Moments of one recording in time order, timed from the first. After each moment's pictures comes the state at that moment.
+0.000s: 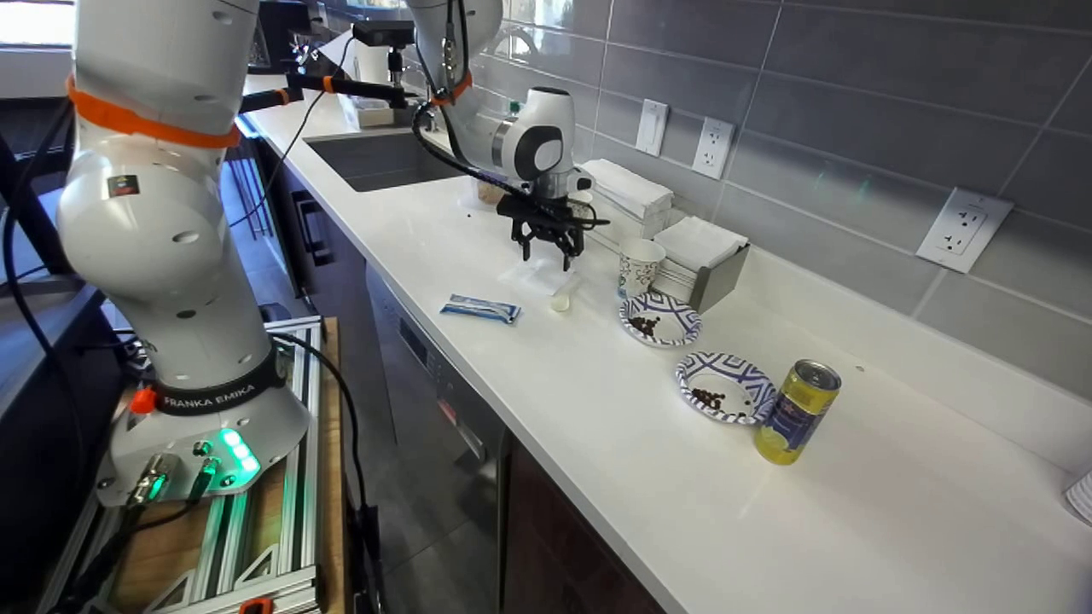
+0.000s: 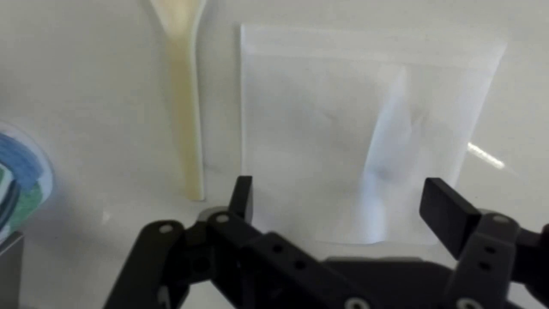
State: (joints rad) arm 0.23 0.37 0.21 -2.19 -0.21 2.64 -0.22
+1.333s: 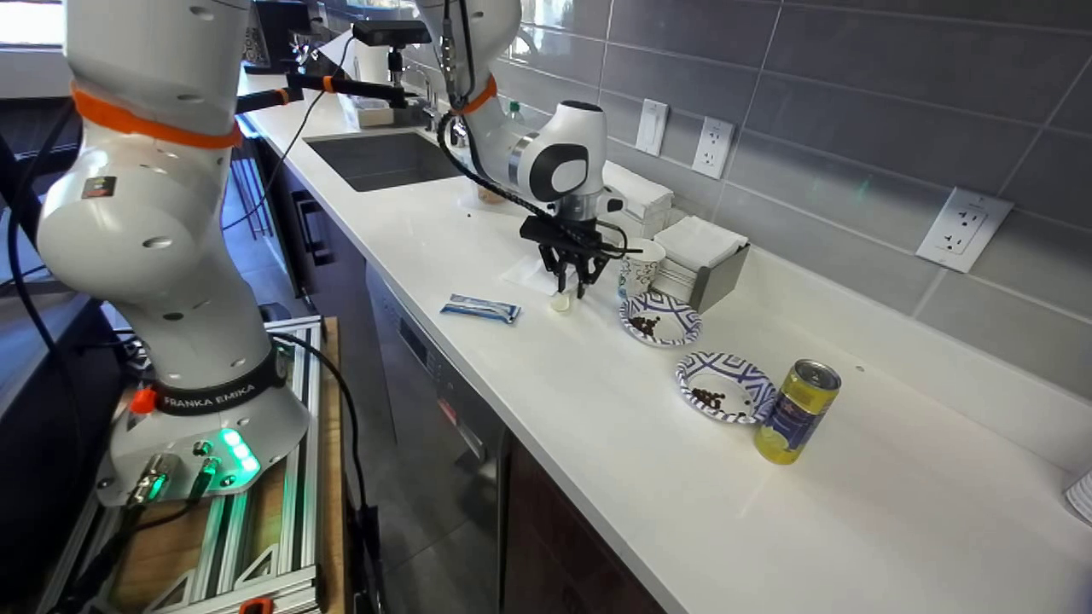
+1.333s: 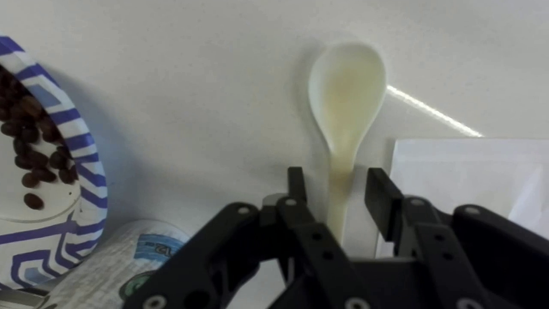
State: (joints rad) arm 0.09 0.35 0.18 -2.26 -0.18 2.69 -0.35
